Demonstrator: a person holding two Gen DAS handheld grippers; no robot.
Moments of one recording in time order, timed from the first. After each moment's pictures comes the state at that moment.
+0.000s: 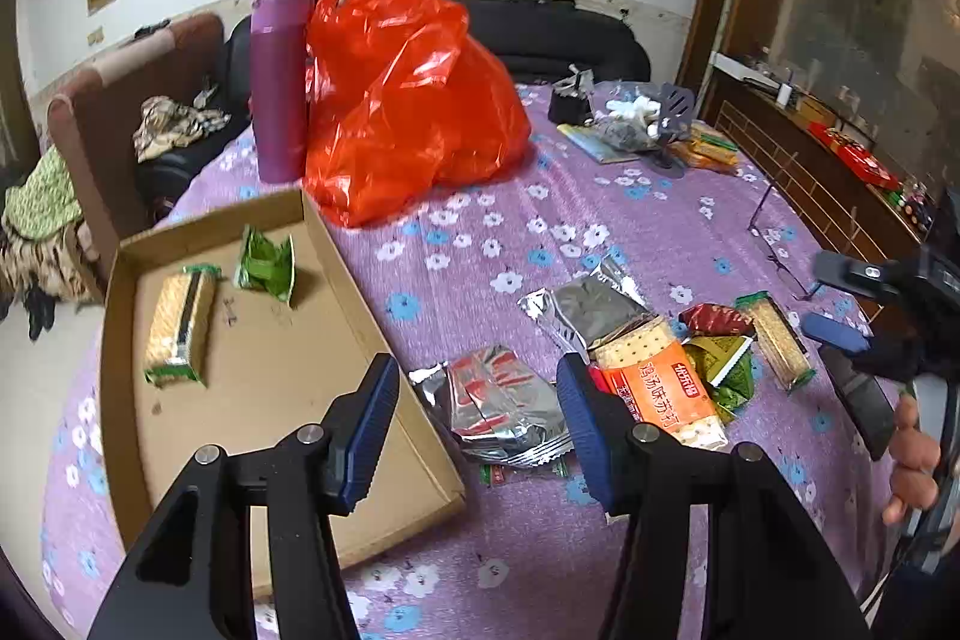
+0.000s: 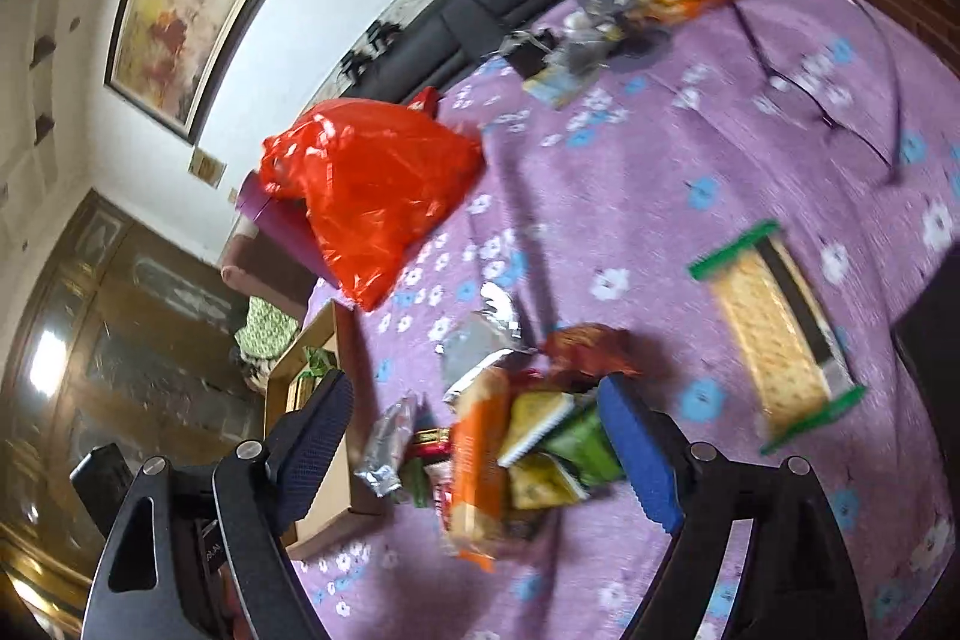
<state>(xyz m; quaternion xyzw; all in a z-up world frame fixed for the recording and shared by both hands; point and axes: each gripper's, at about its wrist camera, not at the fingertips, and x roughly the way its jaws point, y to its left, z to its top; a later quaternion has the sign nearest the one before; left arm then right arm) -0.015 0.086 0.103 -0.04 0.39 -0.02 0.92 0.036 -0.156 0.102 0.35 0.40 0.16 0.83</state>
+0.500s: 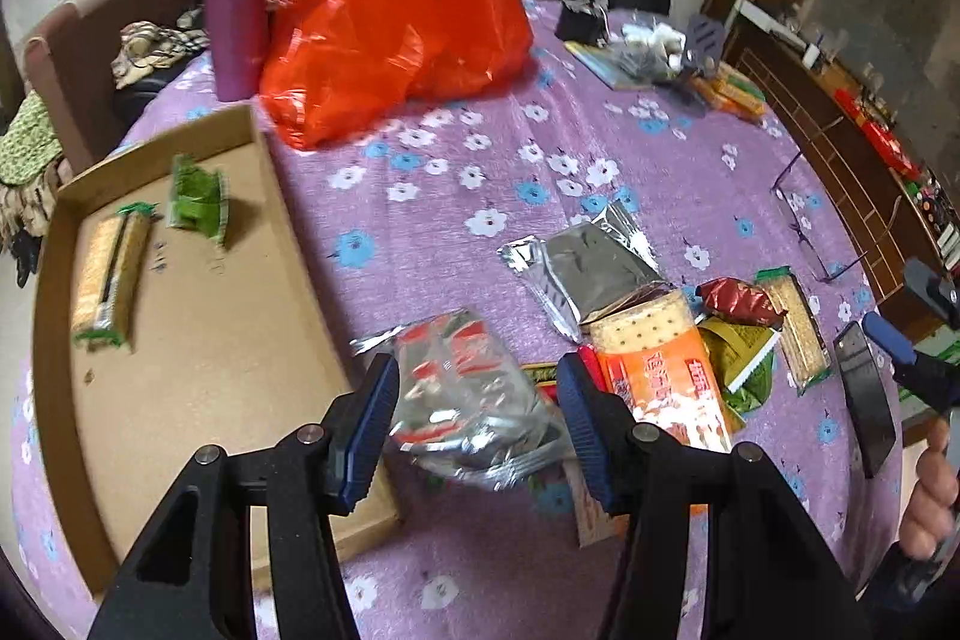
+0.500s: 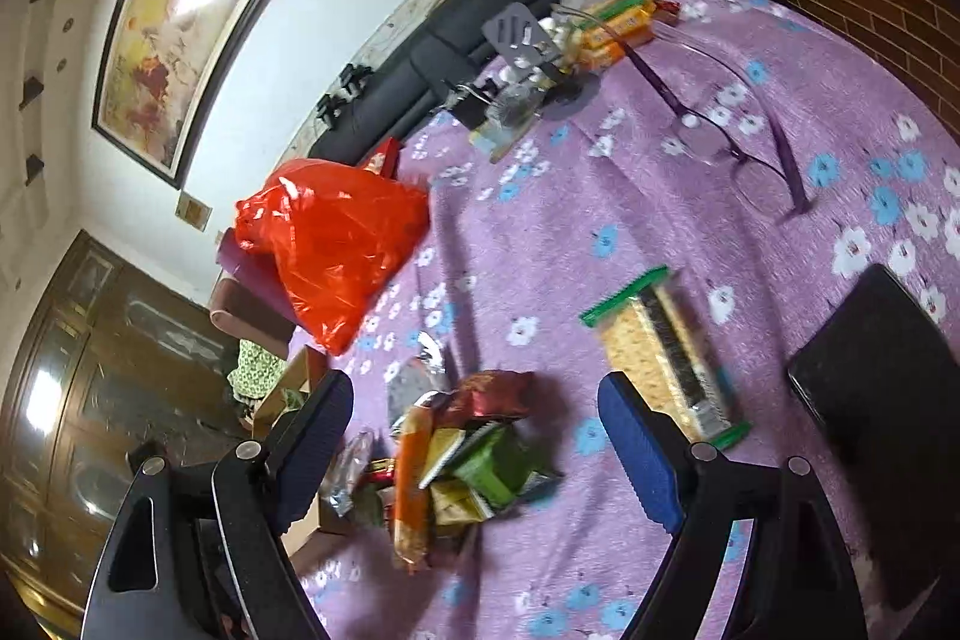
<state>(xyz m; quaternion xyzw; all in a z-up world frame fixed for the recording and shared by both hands) 0.039 0.067 0.069 -0.06 0.49 -0.02 0.87 0.034 -0.207 0.095 0.36 0.39 0.13 0.84</state>
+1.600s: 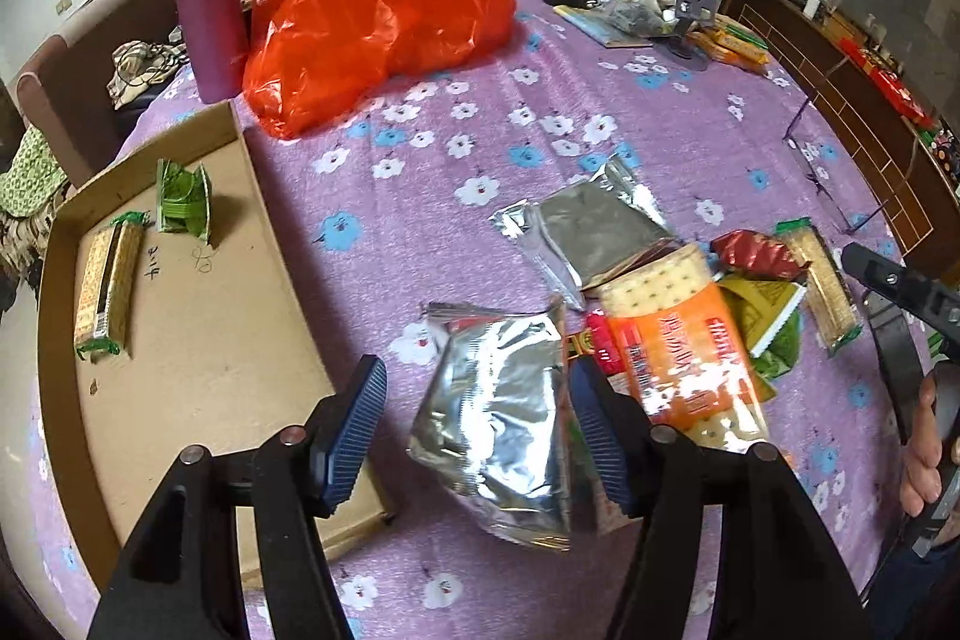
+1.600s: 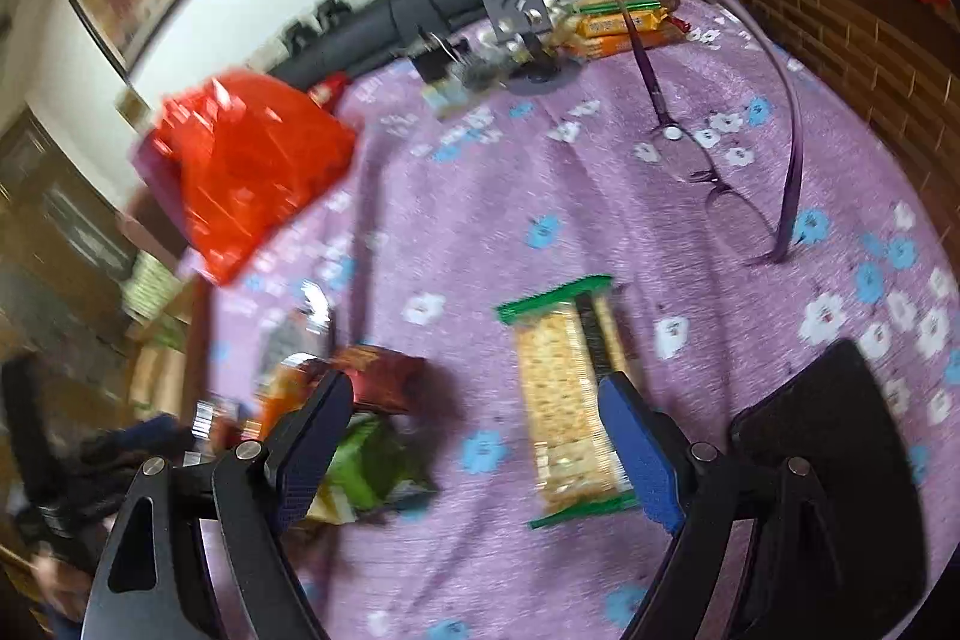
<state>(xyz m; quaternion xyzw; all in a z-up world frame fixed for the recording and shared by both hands) 0.034 0.056 0.058 -0.01 0.50 -0.02 0.86 0.063 -0.182 0.067 0.16 0.45 0.06 0.88</state>
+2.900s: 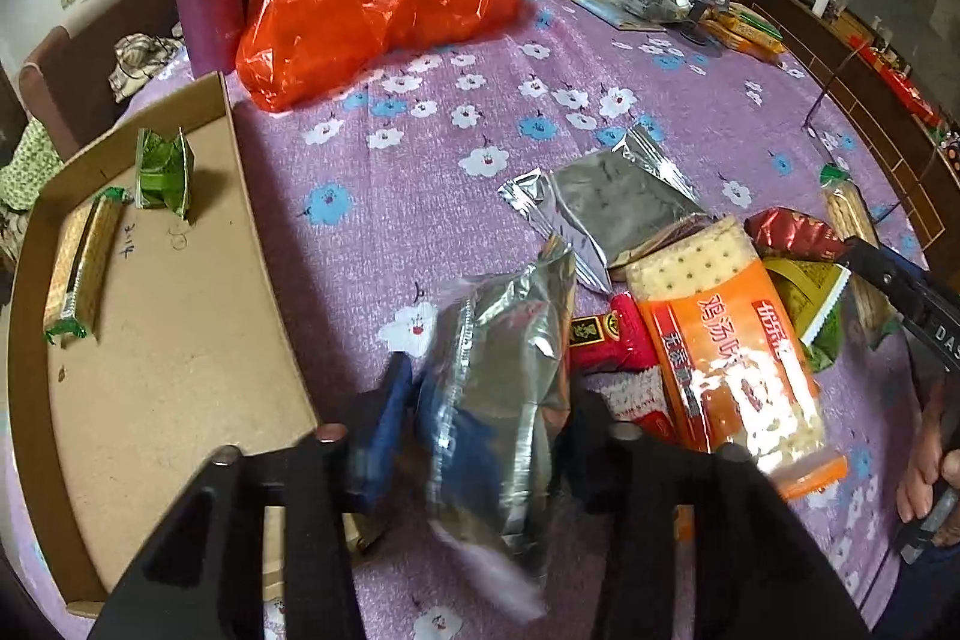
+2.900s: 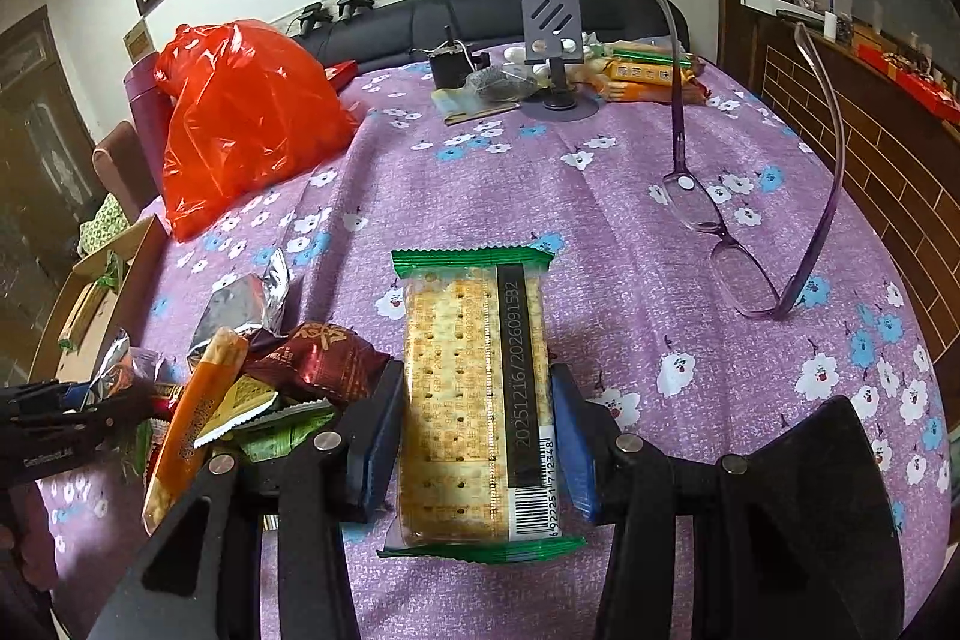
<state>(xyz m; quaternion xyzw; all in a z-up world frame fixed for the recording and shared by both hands) 0.038 0.052 0.027 -0.01 0.50 -0.01 0.87 0.055 -0.152 0.057 0.07 0.40 0.06 0.91</state>
